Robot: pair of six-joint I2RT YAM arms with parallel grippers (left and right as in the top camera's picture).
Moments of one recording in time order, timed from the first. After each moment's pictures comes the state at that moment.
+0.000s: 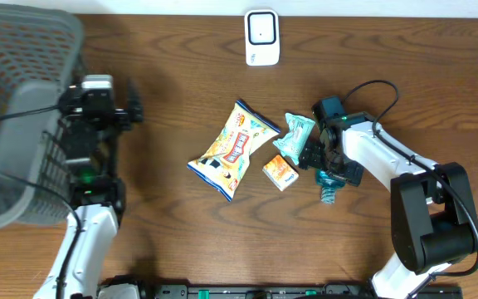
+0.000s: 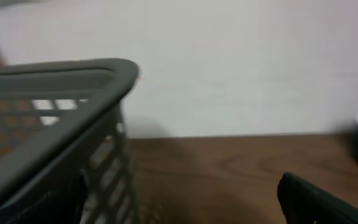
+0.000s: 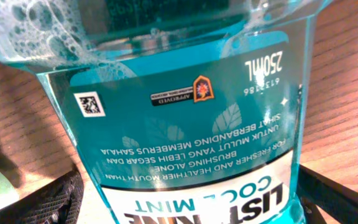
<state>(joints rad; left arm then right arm) 0.13 1.23 0.55 0.64 -0.01 0.12 0.29 1.84 1.09 -0.83 0.06 0.66</state>
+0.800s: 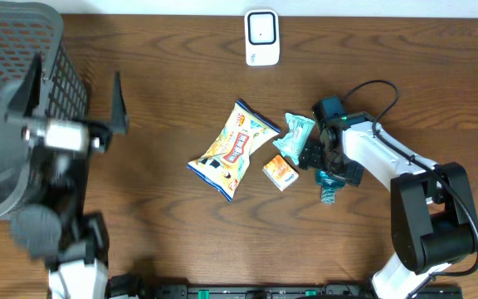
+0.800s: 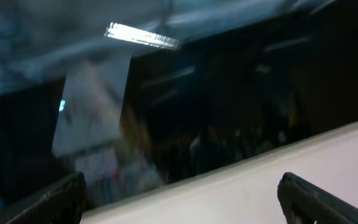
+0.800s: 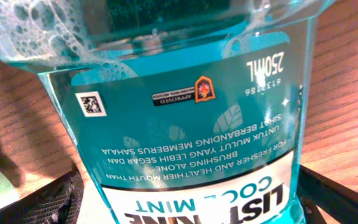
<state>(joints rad) 0.19 0.77 0.63 0.81 0.41 0.09 0.29 1.84 1.09 -0.83 0.06 0.66</state>
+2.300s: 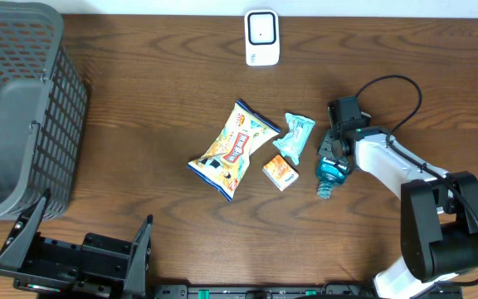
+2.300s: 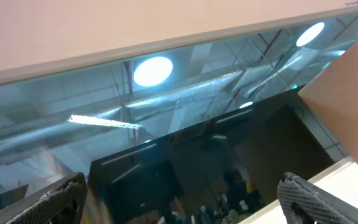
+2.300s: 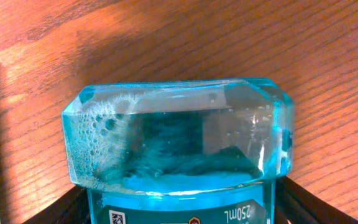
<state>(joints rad) 0.12 0.22 0.68 0.51 0.54 -0.03 0.22 1.79 0.95 -0.45 0.17 0.62</state>
